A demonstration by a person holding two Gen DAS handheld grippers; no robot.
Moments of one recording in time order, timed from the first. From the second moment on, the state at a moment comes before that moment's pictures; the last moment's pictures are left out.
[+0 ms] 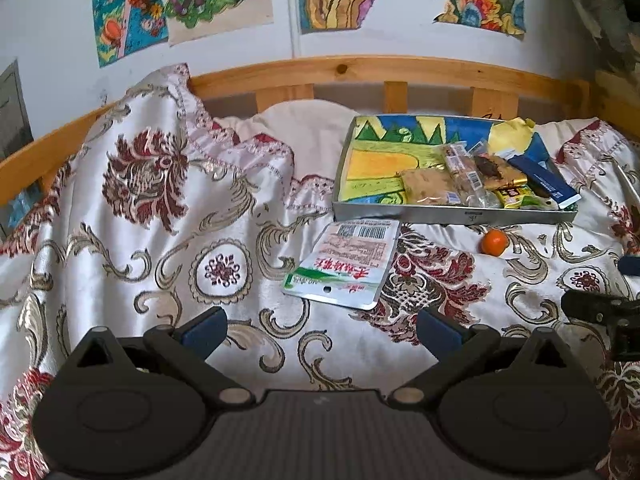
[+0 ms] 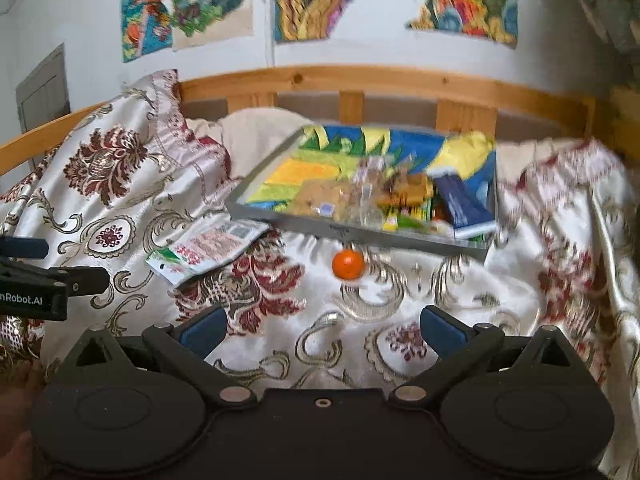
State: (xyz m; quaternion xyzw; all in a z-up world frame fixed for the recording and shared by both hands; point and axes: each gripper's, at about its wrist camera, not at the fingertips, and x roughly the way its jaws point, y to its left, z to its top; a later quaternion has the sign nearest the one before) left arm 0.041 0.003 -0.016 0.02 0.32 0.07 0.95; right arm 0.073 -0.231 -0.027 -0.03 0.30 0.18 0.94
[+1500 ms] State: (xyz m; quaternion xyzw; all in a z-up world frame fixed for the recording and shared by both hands) left arm 0.228 0.007 -0.072 0.09 0.42 -0.08 0.90; right arm 0.226 -0.228 -0.089 0.02 0.31 0.31 0.90
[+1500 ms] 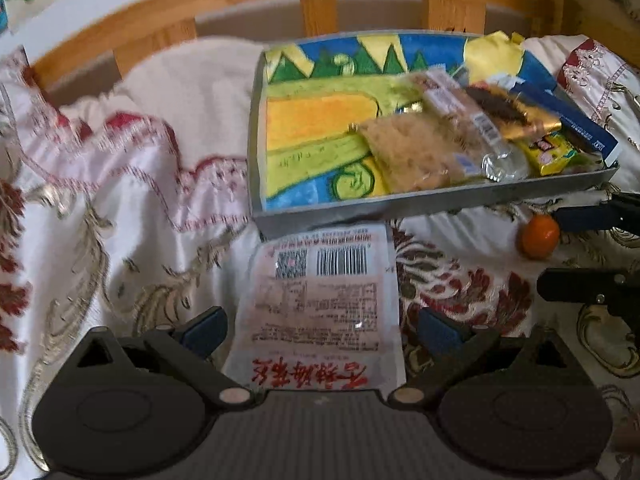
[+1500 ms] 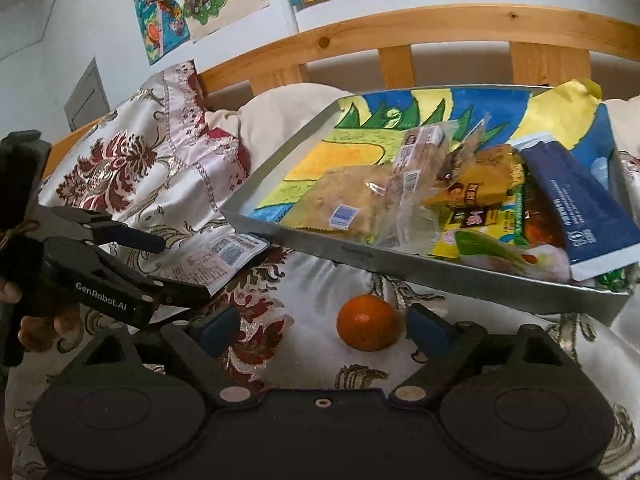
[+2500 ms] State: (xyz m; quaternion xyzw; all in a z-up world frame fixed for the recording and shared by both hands) left arm 0.219 -0.016 -0.069 0.08 0.46 -0.10 0.88; right arm 0.237 -0.225 -0.098 0.03 0.34 0.31 0.89
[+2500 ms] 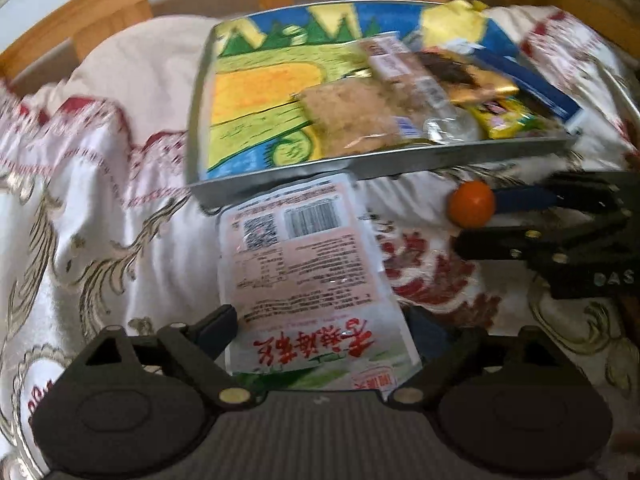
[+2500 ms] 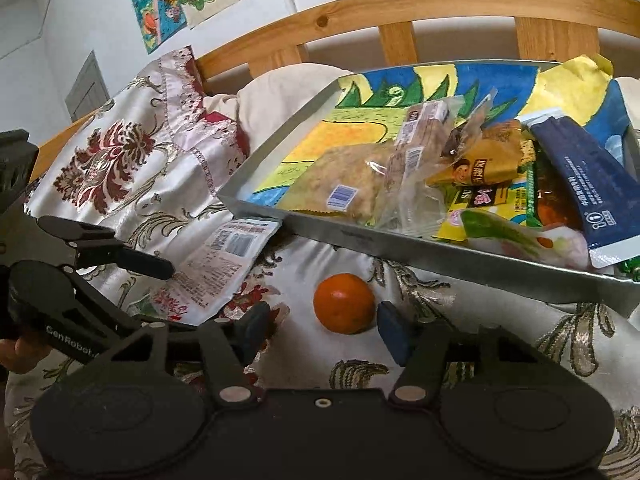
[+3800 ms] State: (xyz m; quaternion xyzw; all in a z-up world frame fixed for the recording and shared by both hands) left arm 0.181 -0.032 -0.061 0.02 0.47 -0.10 0.88; right arm 0.204 -0.223 -0.080 -0.04 0.31 0.30 0.90
